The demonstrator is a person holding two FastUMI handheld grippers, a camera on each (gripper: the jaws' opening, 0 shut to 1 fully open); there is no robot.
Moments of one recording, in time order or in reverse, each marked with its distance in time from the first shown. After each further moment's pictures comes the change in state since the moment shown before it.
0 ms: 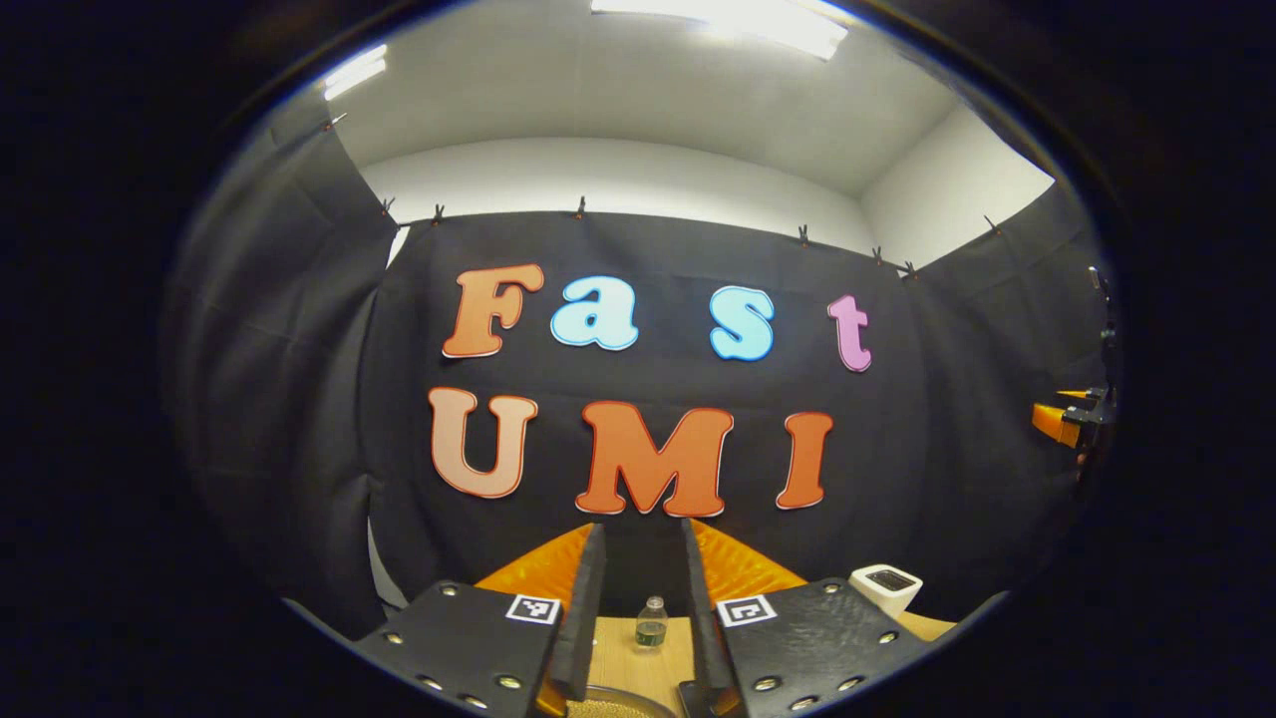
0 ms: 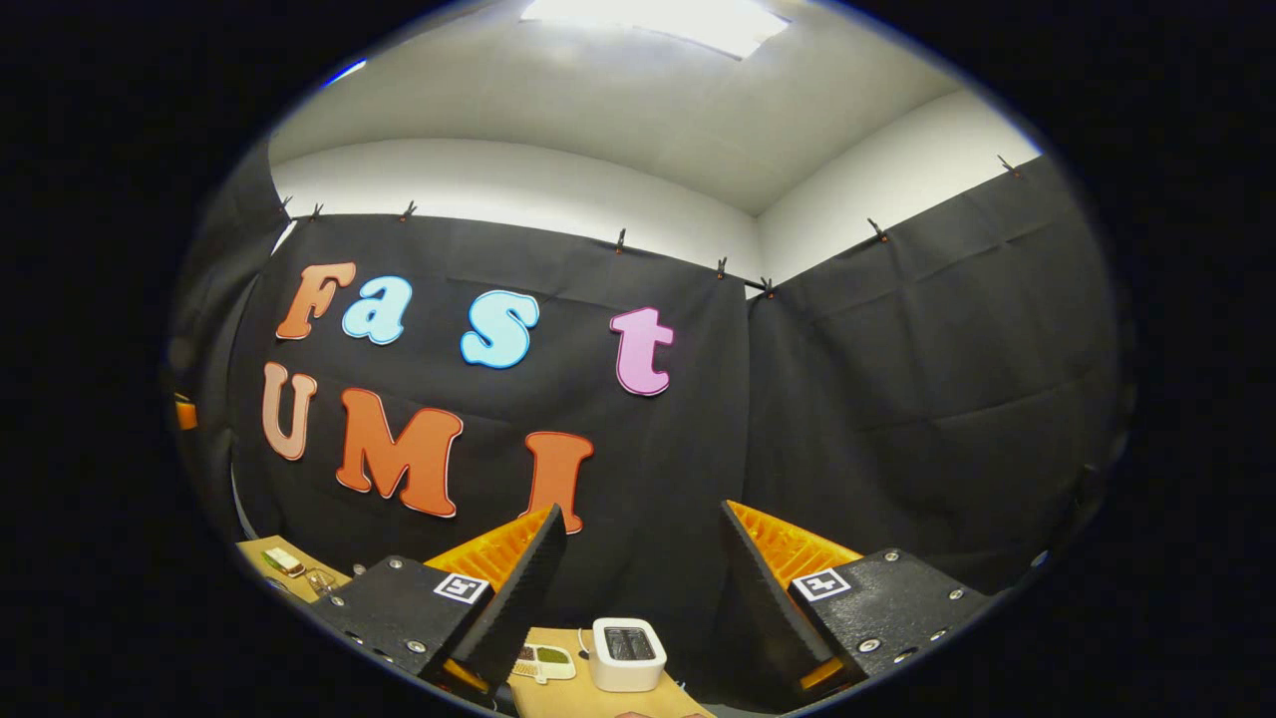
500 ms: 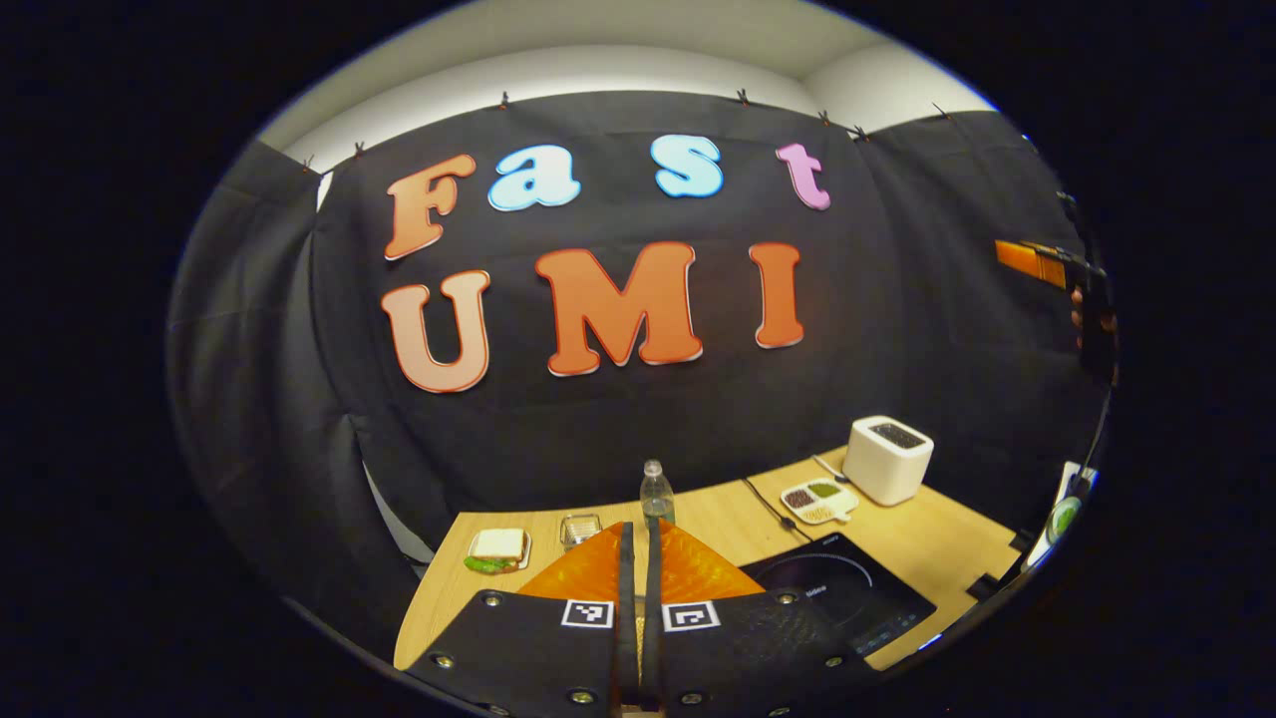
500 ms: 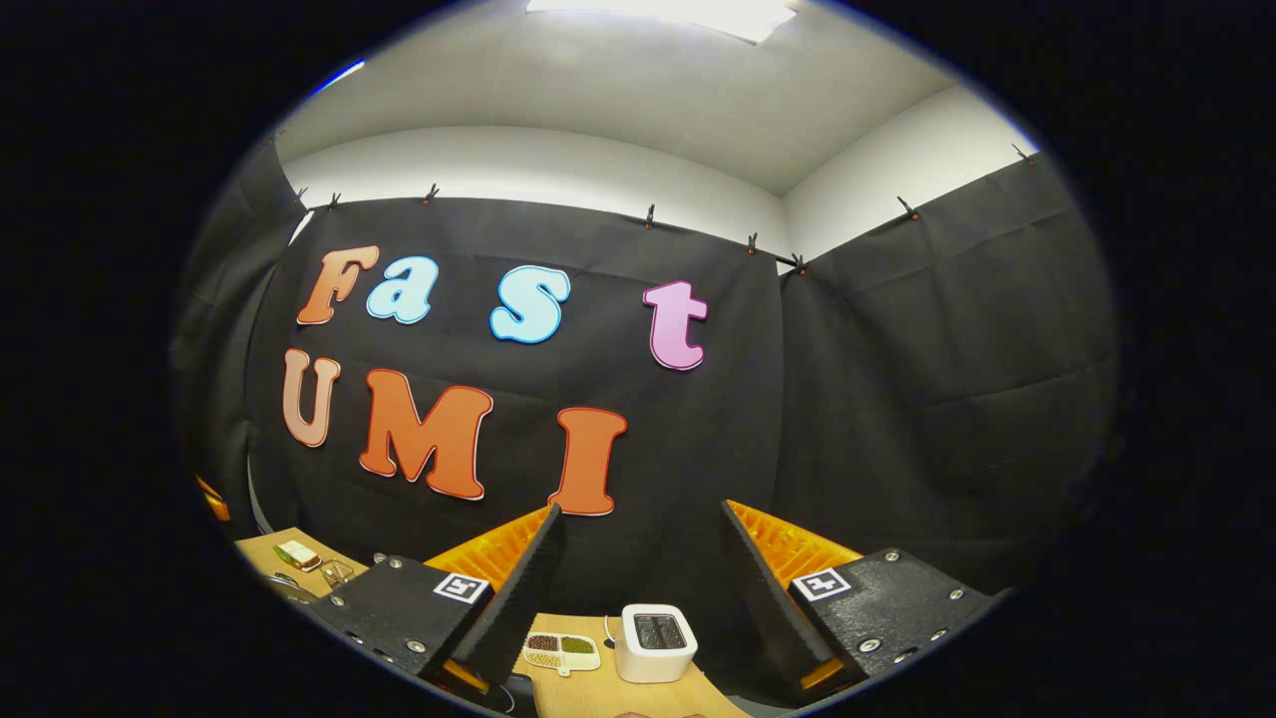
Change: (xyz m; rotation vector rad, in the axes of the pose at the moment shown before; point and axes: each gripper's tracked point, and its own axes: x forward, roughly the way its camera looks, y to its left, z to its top) left arm -0.022 -0.014 -0.166 0.208 0.430 -0.098; right arm 0.008 0.029 -0.031 0.006 0.060 0.073
